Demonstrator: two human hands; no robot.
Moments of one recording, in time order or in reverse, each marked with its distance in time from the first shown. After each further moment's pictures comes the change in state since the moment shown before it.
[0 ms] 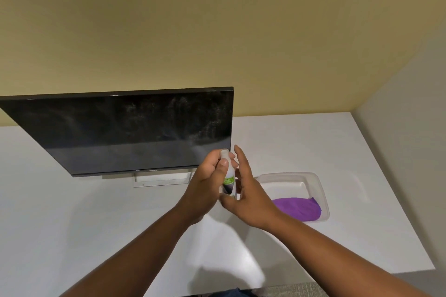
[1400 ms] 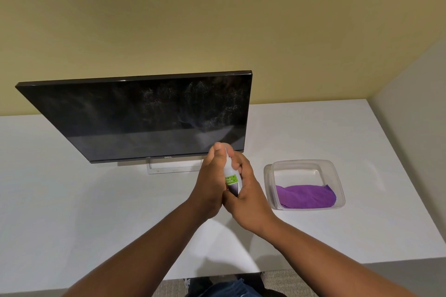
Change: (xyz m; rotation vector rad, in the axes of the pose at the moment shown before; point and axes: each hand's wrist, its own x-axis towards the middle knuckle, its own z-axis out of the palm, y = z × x) left_hand -0.015 -0.009 -0.008 -0.274 0.186 -0.222; right_hand -0.007 -0.003 0.065 0.106 0.151 0.018
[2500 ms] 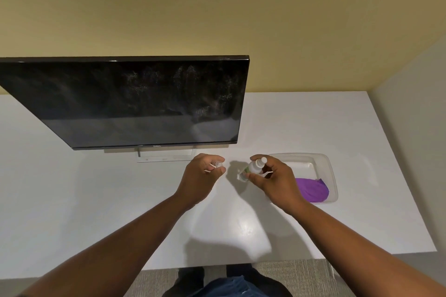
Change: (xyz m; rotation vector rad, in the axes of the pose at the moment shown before) left_hand 0.038 -0.067 -0.032 0.586 0.002 0.066; right_hand 0.023 0.076 -0.081 -0.108 0.178 0.123
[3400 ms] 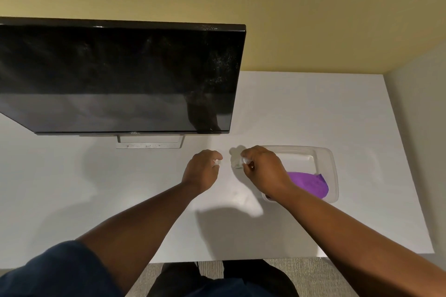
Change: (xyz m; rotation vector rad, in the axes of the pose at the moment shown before) left_hand 0.068 -0.075 0.073 0.503 -0.121 0.013; right_hand 0.060 0.050 0.011 -0.595 -0.169 -0.212
